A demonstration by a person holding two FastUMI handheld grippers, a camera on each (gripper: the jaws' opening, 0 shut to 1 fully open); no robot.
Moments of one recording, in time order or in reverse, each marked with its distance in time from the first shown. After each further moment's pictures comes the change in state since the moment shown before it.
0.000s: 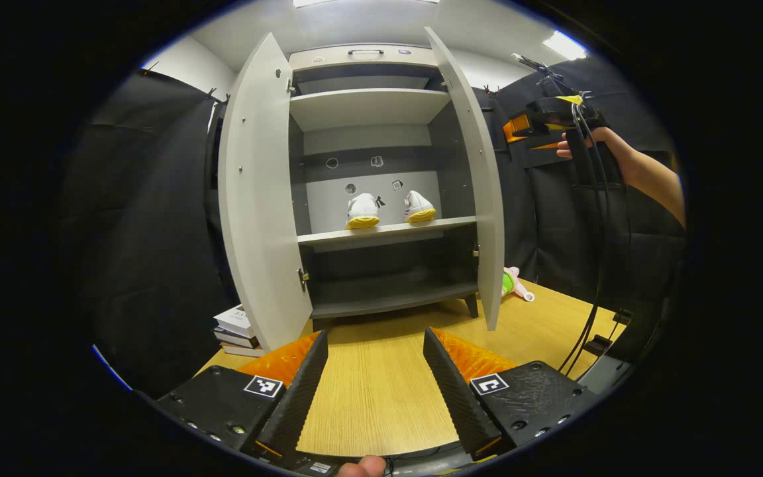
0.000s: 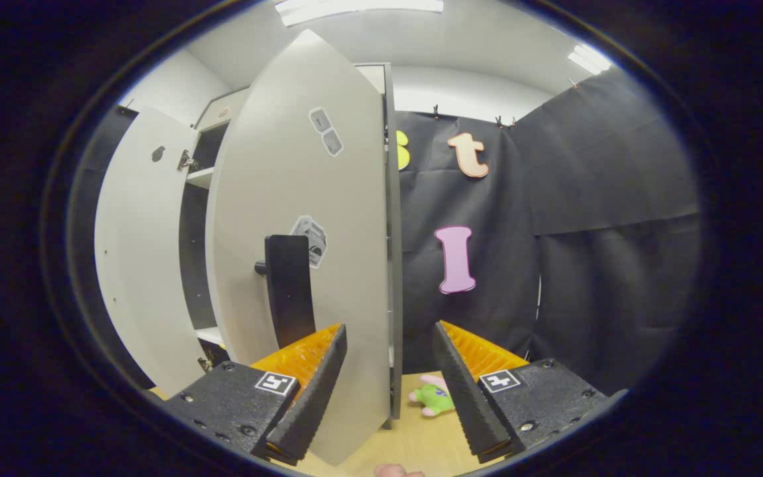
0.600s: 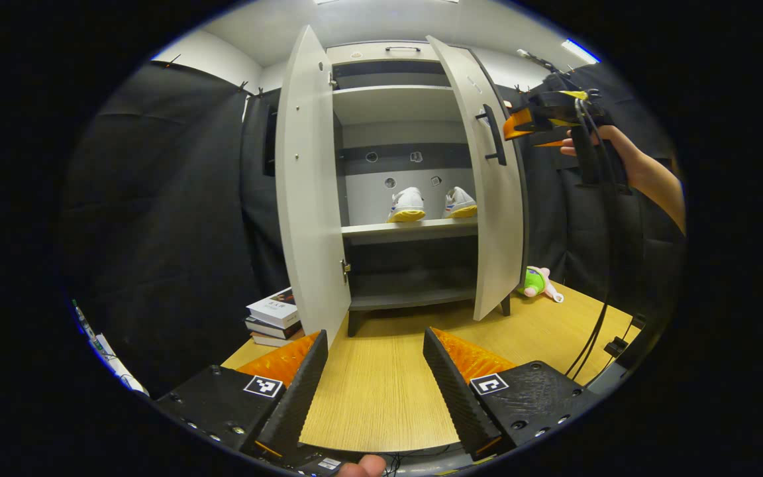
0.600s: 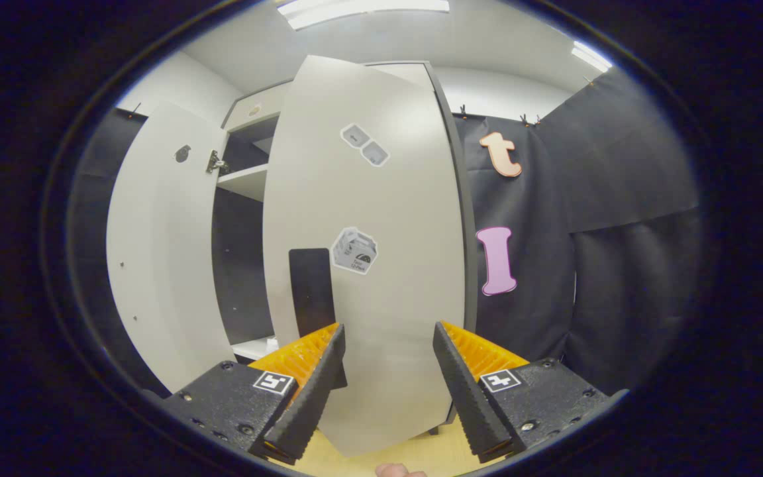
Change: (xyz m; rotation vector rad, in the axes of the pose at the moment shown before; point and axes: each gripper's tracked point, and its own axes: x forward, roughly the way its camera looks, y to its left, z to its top) left arm -0.012 0.055 -0.013 -0.048 0.022 0.133; right arm 0.002 0.078 0.000 0.019 -0.032 0.096
